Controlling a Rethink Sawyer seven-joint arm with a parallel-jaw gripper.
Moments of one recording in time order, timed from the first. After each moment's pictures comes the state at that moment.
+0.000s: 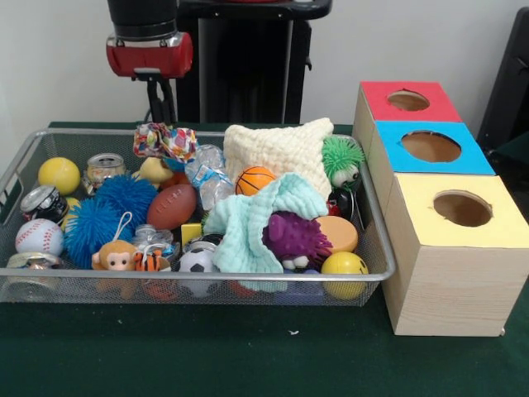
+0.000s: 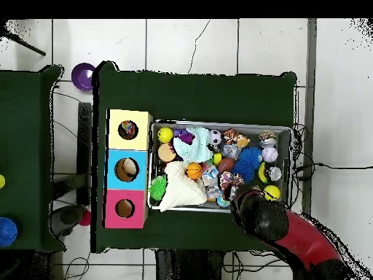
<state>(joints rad) -0.79 -0.82 0.23 2.08 -0.09 0.27 1.43</state>
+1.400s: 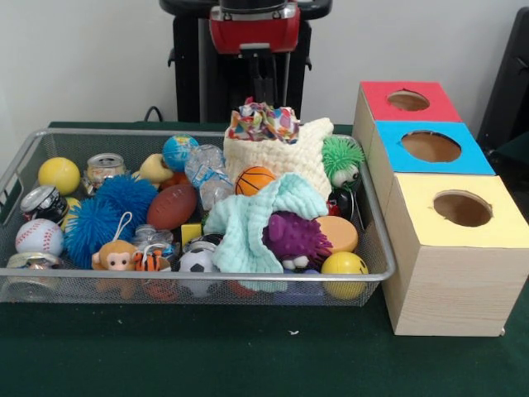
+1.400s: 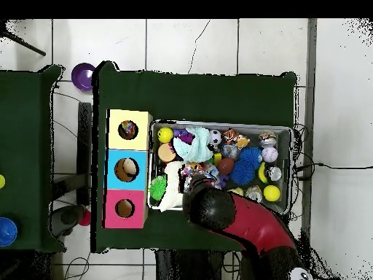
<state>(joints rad) -0.46 -0.91 0.14 2.08 0.09 0.36 1.45</state>
